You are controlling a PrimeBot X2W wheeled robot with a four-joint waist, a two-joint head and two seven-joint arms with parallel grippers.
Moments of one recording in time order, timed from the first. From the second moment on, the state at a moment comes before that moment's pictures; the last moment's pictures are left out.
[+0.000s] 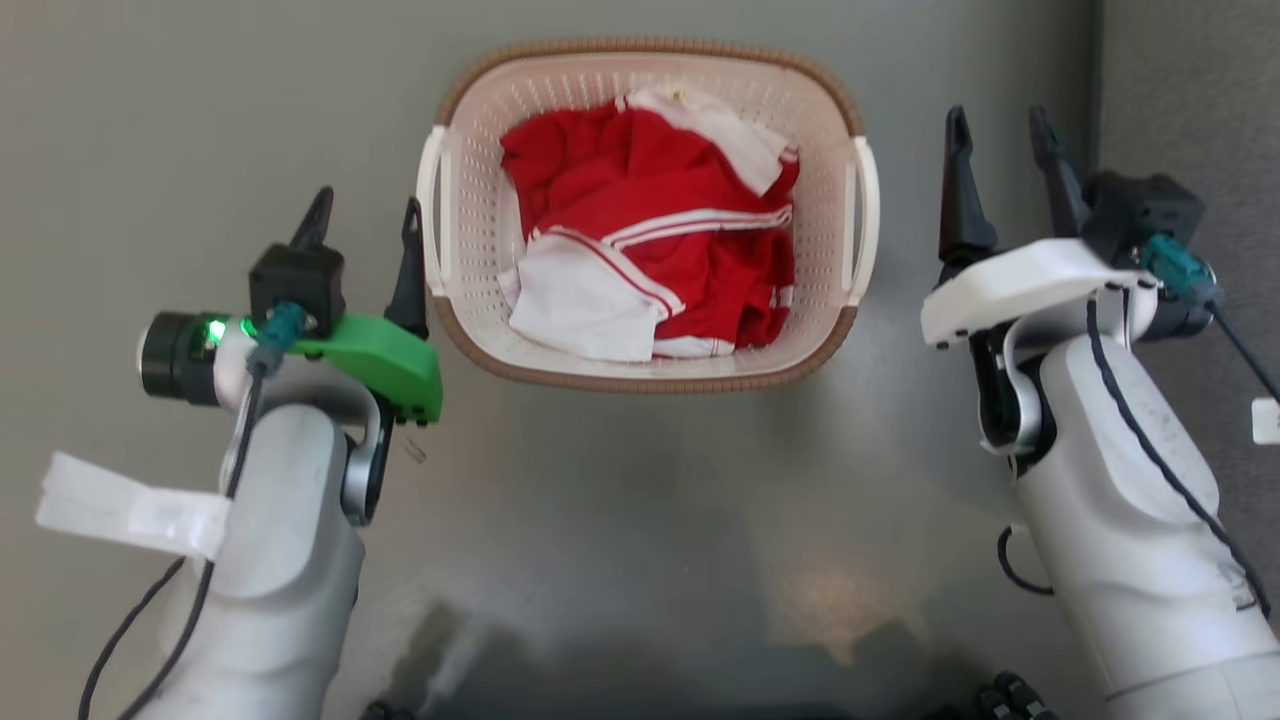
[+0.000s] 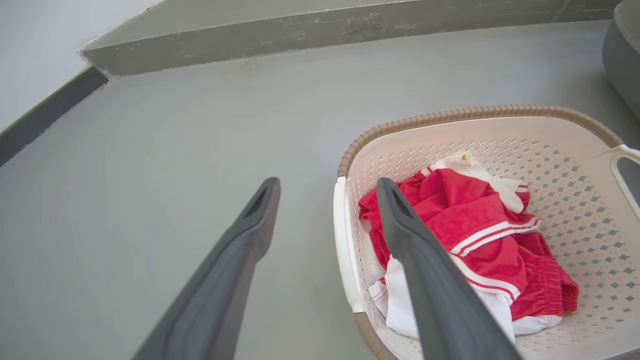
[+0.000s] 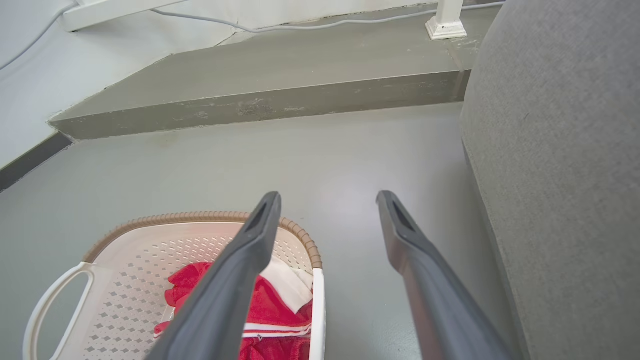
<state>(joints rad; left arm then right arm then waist) -0.58 0.03 -0.26 0.56 -0.14 0.02 -0.22 -0.52 -0.06 0.20 0.43 0.25 -0.12 -0.25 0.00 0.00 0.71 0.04</state>
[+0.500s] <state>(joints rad) -0.77 0.02 -0.31 0.68 -0.20 0.01 -0.22 -0.69 -0.06 0.20 0.53 0.25 -0.11 -0.25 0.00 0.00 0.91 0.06</state>
